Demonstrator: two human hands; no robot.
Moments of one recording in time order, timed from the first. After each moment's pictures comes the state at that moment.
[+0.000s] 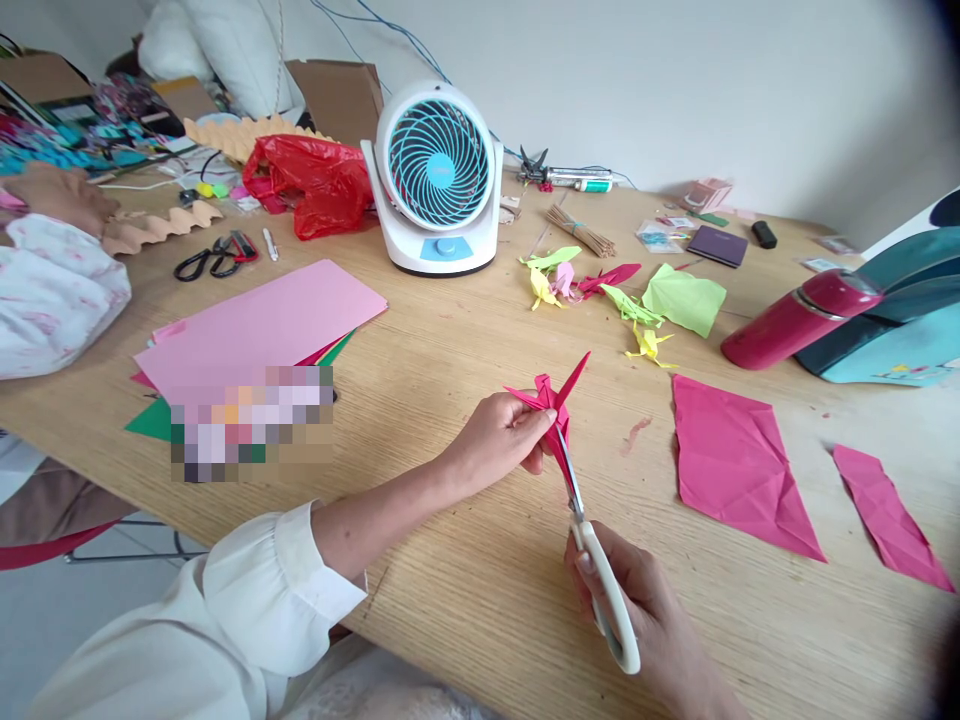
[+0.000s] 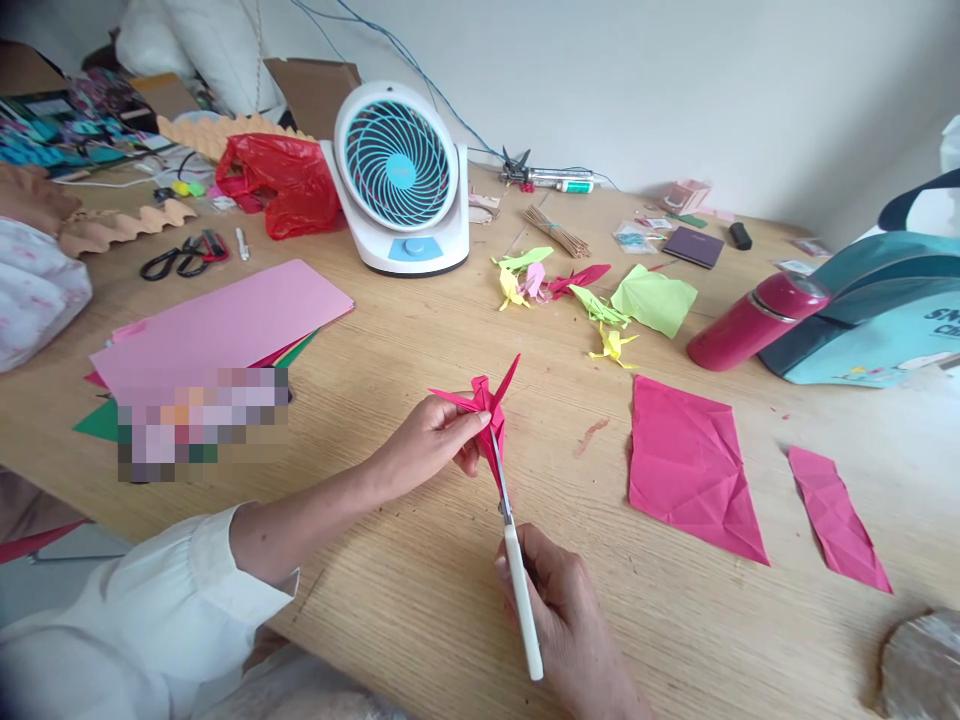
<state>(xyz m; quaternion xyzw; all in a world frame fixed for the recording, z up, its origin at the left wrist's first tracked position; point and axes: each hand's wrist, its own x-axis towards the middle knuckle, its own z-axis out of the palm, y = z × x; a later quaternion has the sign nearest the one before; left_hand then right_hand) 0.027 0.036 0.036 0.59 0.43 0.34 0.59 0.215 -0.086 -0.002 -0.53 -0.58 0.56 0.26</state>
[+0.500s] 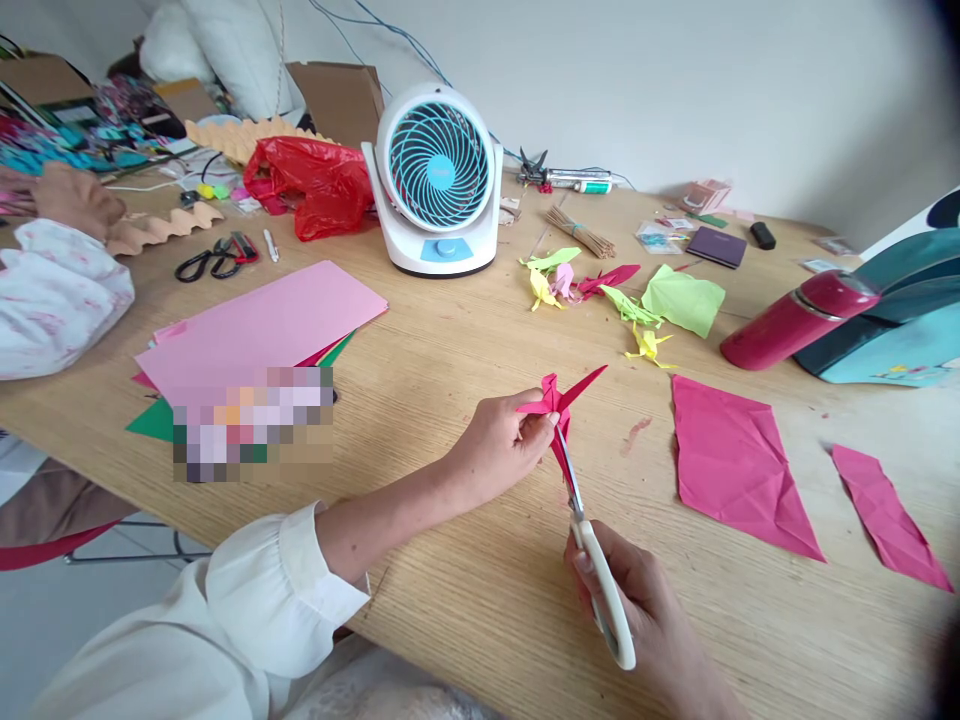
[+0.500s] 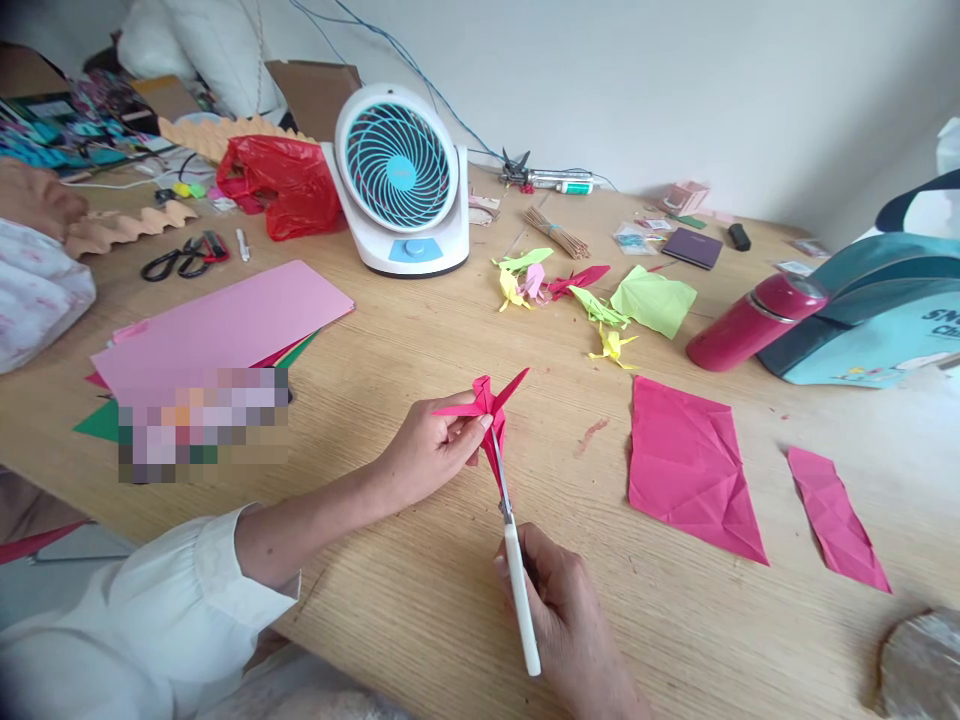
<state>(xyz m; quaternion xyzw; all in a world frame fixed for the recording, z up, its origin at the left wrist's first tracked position) 0.028 0.031 0.031 0.70 0.42 0.39 0.42 0.214 -0.086 0.000 -0.55 -0.58 0.54 0.26</state>
